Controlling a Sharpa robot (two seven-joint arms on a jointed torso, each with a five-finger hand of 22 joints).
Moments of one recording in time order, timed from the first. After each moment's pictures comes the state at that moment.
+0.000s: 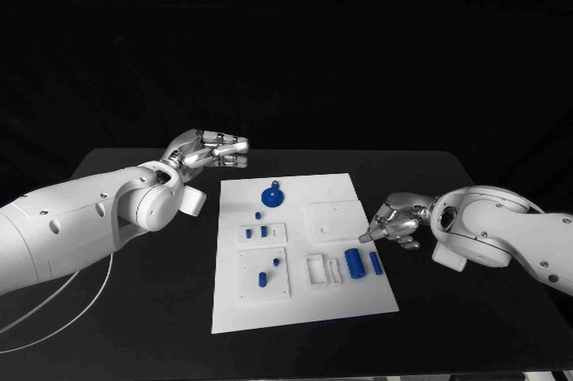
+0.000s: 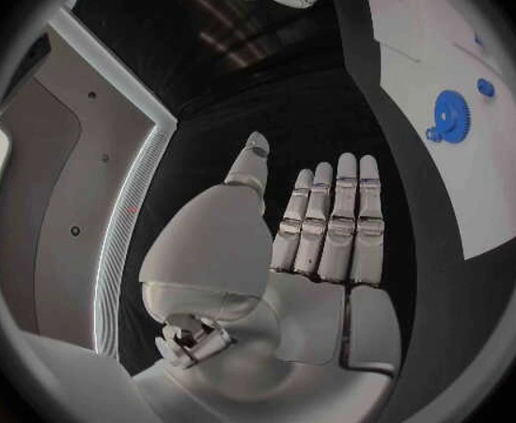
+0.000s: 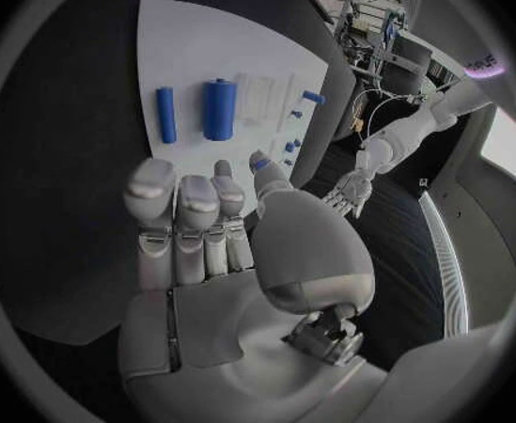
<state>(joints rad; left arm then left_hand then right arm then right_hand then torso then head) 1.29 -0.73 -0.10 1.26 -0.21 -0.15 0.36 1.31 -0.04 -0.08 -0.02 0.12 1.00 0.13 0.07 0.06 1.09 0.12 0.06 0.06 1.13 0.13 0.07 0.07 0.06 1.01 0.12 0.08 0.10 0.94 -1.07 0.27 1.69 -1.10 0.09 -0.44 1.21 0.02 -0.06 -0.01 0.31 1.14 0.06 0.06 0.23 1.36 -0.03 0.93 1.23 1.45 -0.10 1.01 1.09 0.07 1.47 -0.11 0.82 1.31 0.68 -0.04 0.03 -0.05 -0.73</state>
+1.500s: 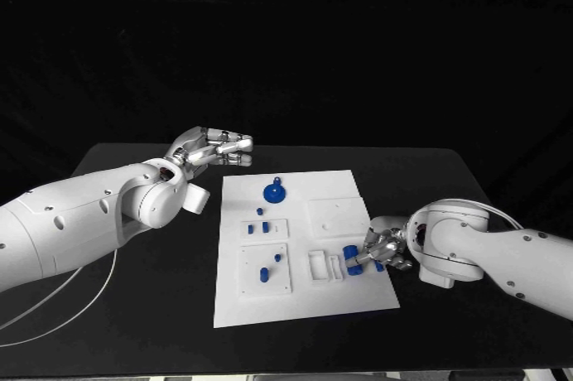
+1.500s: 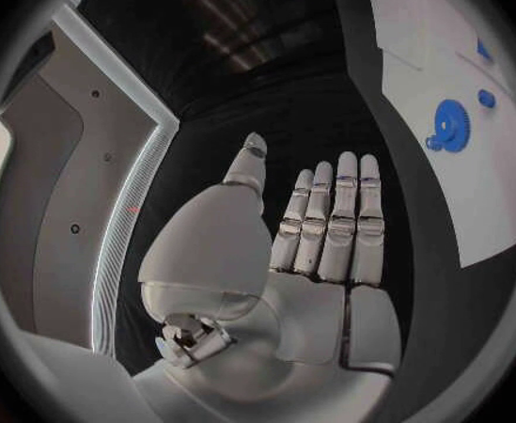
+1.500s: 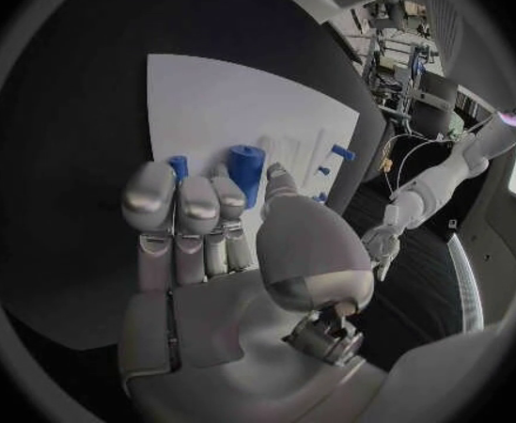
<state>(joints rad) 1.29 -0.73 -0.10 1.26 -0.21 -0.13 0.36 1.30 -0.04 -0.08 0.00 0.12 0.99 0.13 0.07 0.06 1.10 0.13 0.06 0.06 1.16 0.12 0.07 0.07 0.06 1.02 0.11 0.08 0.09 0.92 -0.97 0.22 1.72 -1.22 0.19 -0.67 1.14 0.04 -0.24 0.13 0.33 1.09 0.08 0.07 0.18 1.38 -0.03 0.94 1.26 1.46 -0.09 1.03 1.12 0.07 1.47 -0.11 0.90 1.31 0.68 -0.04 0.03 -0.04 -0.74</state>
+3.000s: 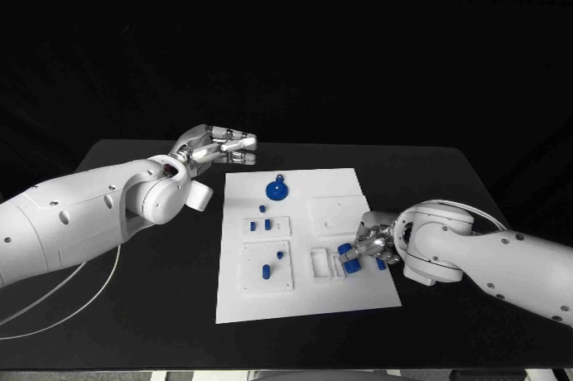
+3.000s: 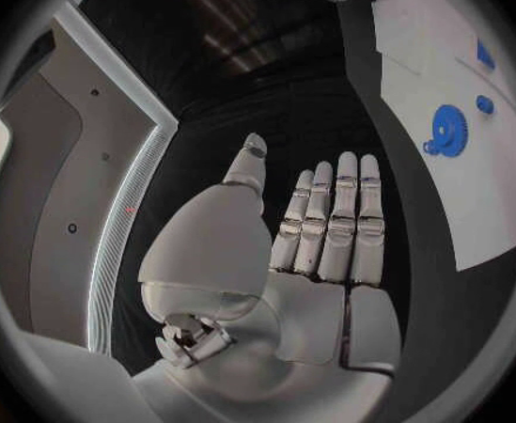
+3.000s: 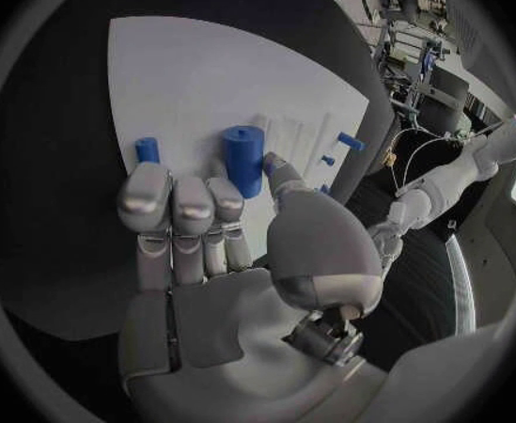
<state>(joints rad) 1.29 -0.73 -0.10 1.26 -0.21 -0.12 0.35 1.30 -0.04 -0.08 0.01 0.12 0.98 0.14 0.07 0.06 1.10 0.13 0.06 0.06 1.16 0.13 0.07 0.07 0.06 1.02 0.11 0.08 0.08 0.94 -0.90 0.17 1.69 -1.27 0.08 -0.70 1.16 -0.06 0.08 -0.06 0.37 1.09 0.08 0.07 0.48 1.37 -0.02 0.94 1.25 1.46 -0.08 1.03 1.12 0.06 1.47 -0.11 0.90 1.31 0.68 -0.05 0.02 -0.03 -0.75</state>
